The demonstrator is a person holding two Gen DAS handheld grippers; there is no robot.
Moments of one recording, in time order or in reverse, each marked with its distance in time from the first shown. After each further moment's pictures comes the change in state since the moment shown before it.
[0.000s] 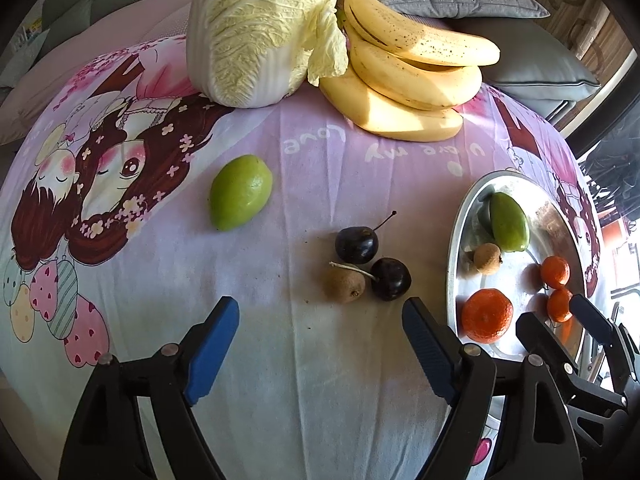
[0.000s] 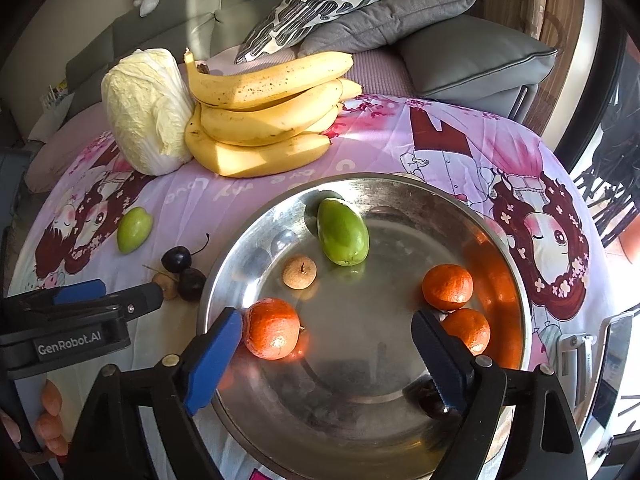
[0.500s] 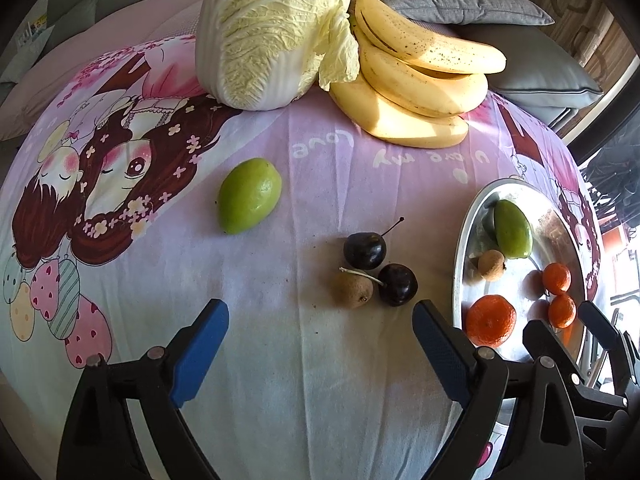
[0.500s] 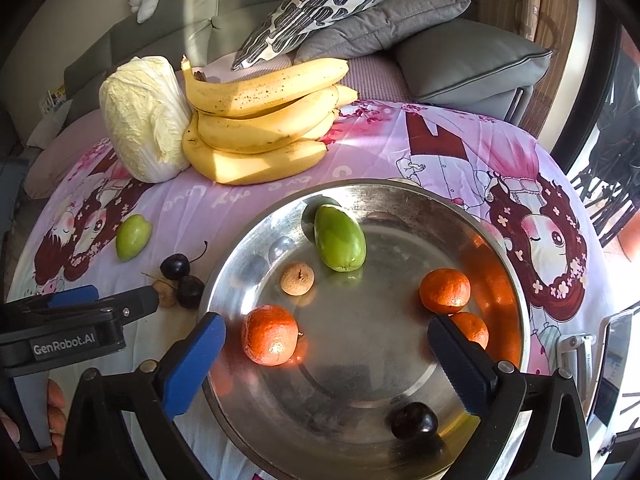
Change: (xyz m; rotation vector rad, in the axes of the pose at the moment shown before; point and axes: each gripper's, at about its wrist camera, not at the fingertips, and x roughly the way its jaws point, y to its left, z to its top) left arm -0.001 0.006 0.000 -0.019 -0.013 -0.001; right arm -0.002 -0.001 0.000 0.010 -0.028 -0.003
